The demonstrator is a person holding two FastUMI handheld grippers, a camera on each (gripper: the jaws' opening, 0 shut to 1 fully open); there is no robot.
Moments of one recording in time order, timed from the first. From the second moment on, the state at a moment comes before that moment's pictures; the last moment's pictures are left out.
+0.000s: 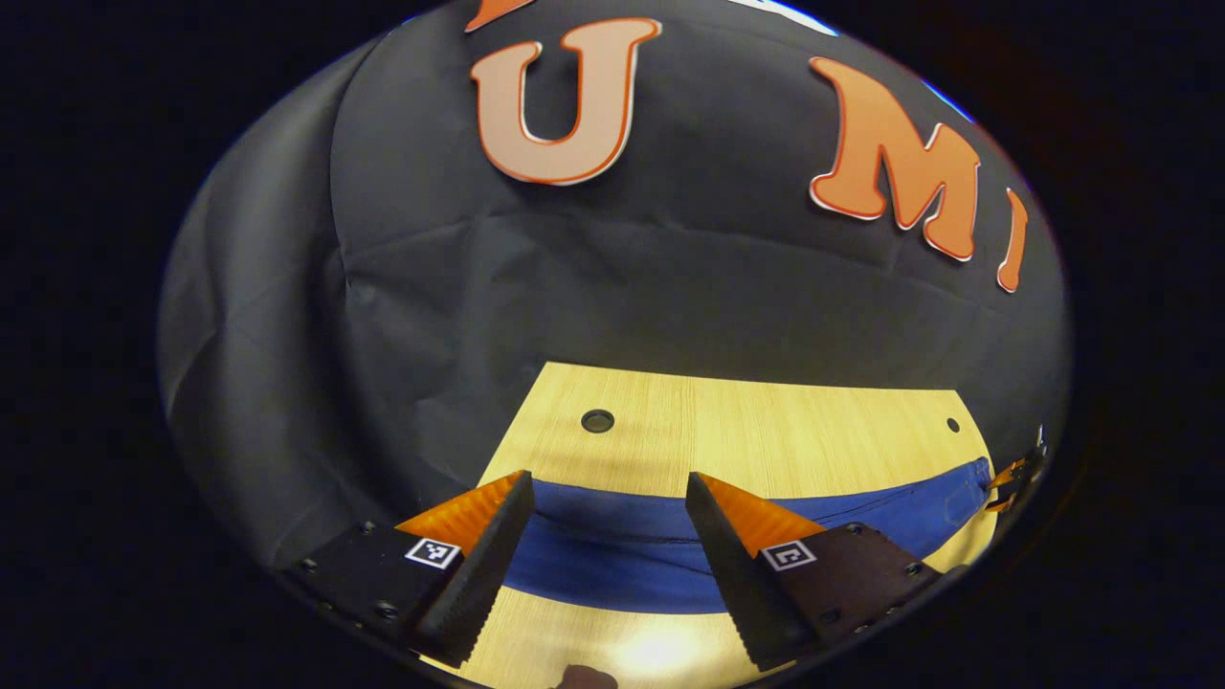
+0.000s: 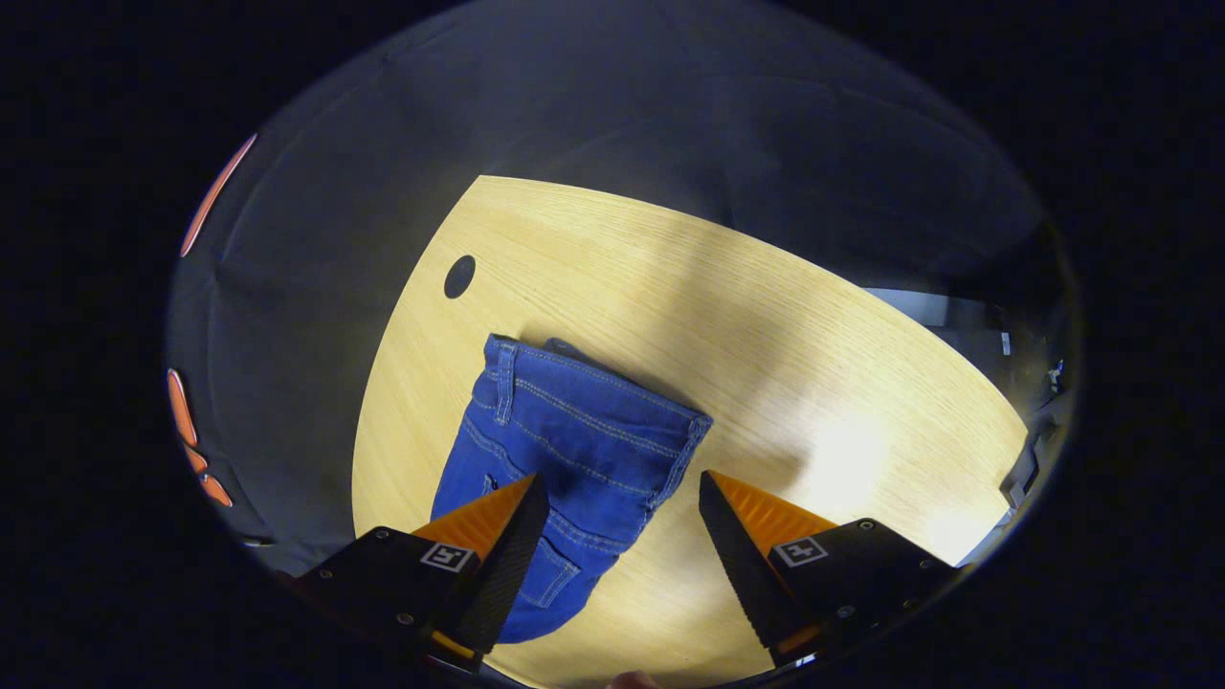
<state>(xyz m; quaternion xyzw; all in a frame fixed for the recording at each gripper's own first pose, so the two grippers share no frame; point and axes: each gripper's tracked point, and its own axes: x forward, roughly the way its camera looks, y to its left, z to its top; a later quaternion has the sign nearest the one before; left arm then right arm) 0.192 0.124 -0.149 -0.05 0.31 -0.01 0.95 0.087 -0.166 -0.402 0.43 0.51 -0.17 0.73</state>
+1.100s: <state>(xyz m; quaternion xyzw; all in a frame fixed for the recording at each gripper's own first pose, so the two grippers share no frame) 0.115 0.072 -0.109 -0.09 0.25 -0.02 0.96 0.109 -0.145 -0.367 0.41 0.43 -0.14 0.79</state>
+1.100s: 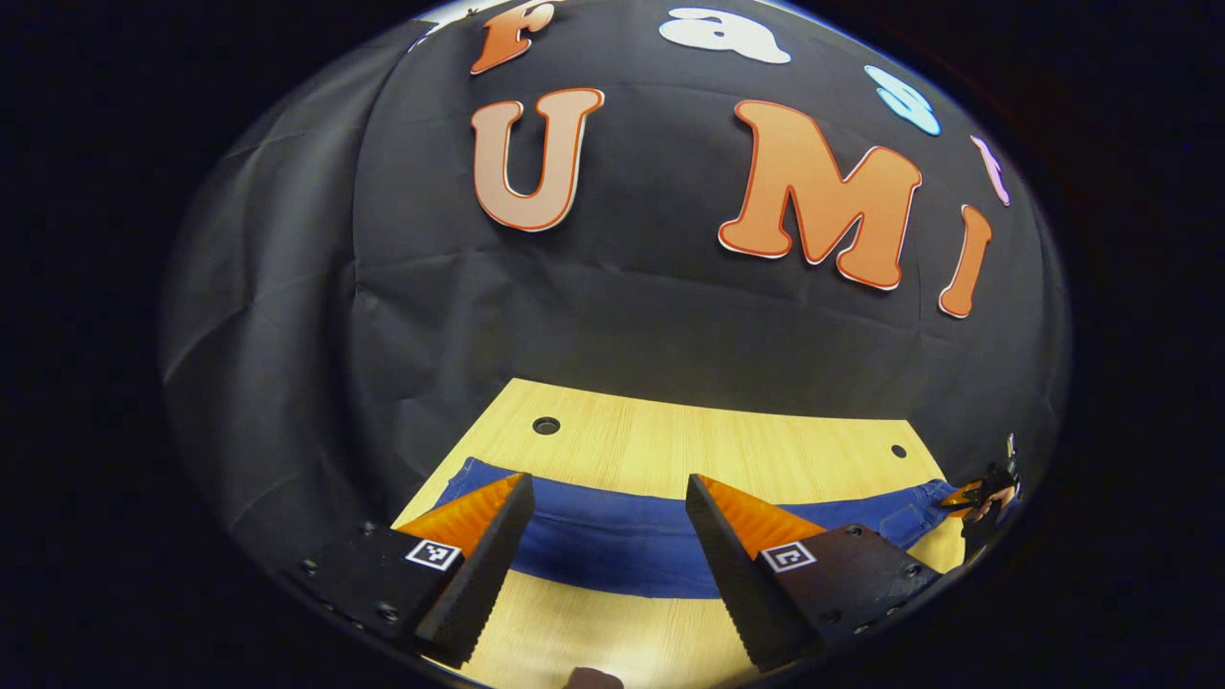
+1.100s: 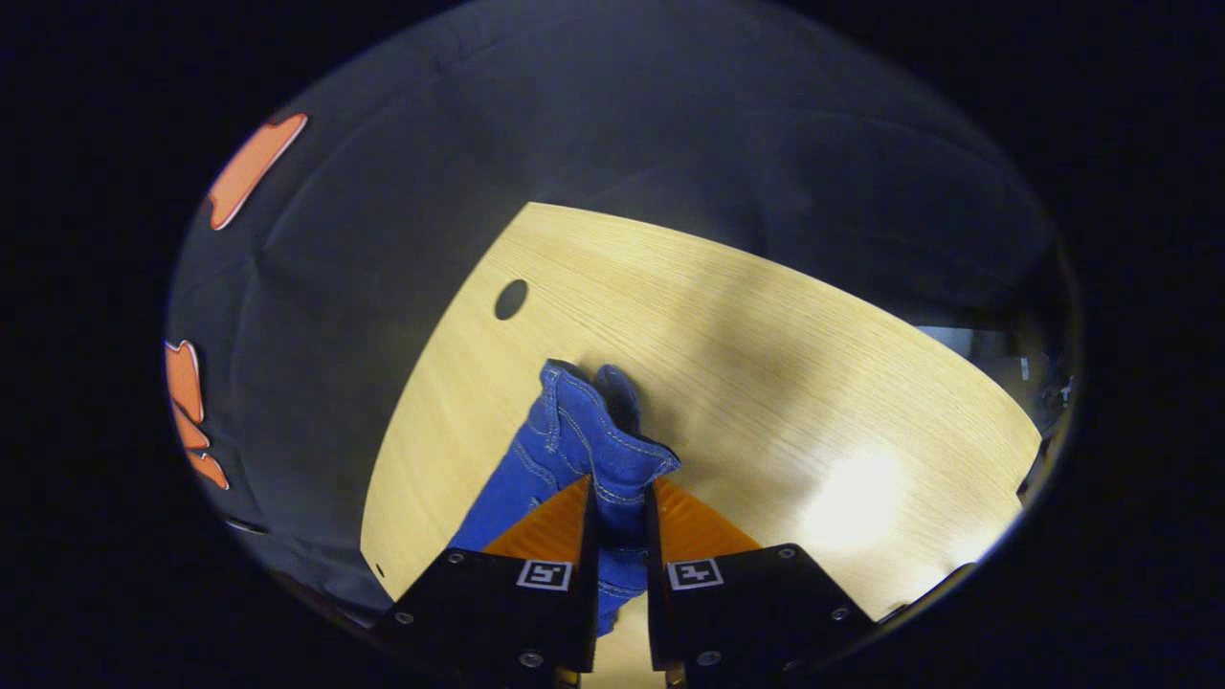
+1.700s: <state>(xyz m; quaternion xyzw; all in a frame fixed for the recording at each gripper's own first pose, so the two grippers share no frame) 0.068 0.077 -0.104 -0.11 0.24 0.01 0.96 0.105 -0.045 -0.237 0.35 0.36 0.03 0.87</state>
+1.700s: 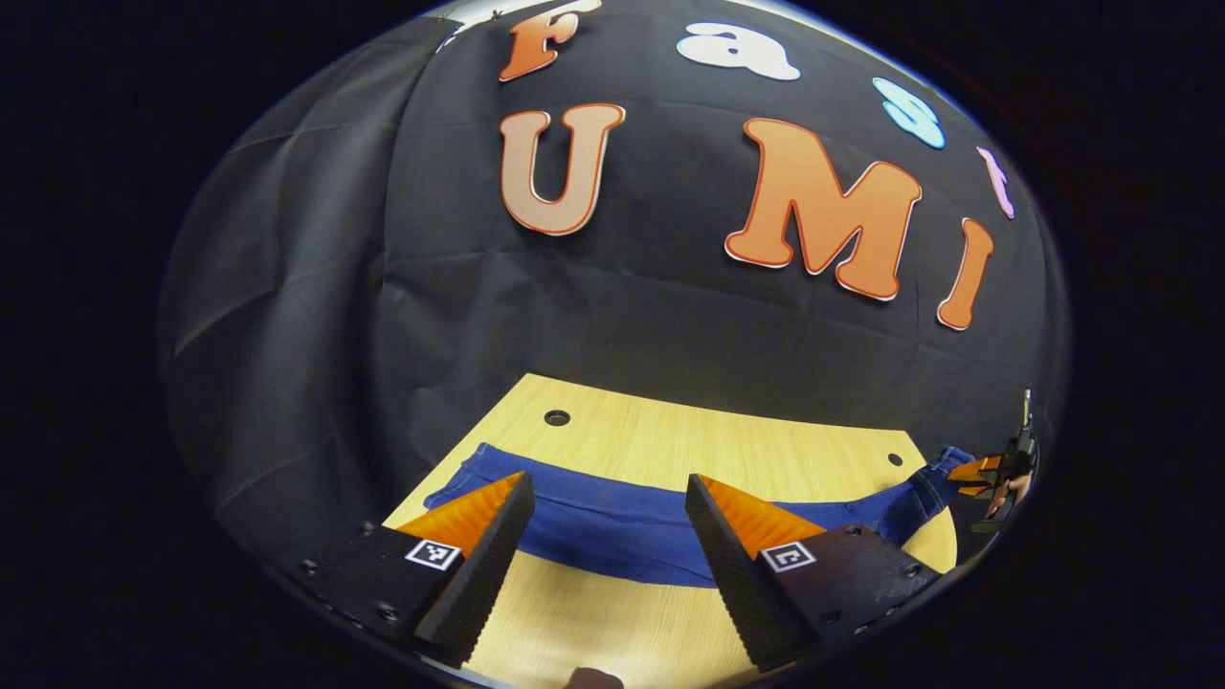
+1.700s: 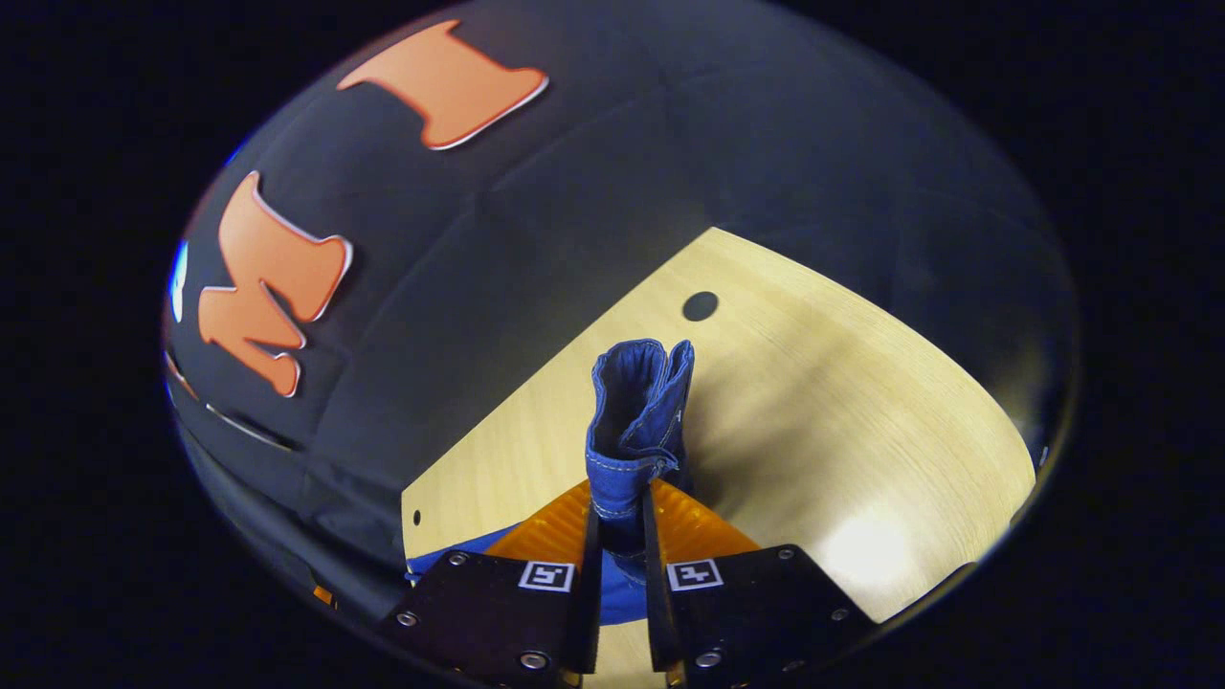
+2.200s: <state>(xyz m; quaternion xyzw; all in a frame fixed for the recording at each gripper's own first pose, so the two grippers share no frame) 0.061 0.102 -0.126 -0.13 0.25 0.01 0.96 0.112 0.002 -0.240 0.33 0.37 0.02 0.87</state>
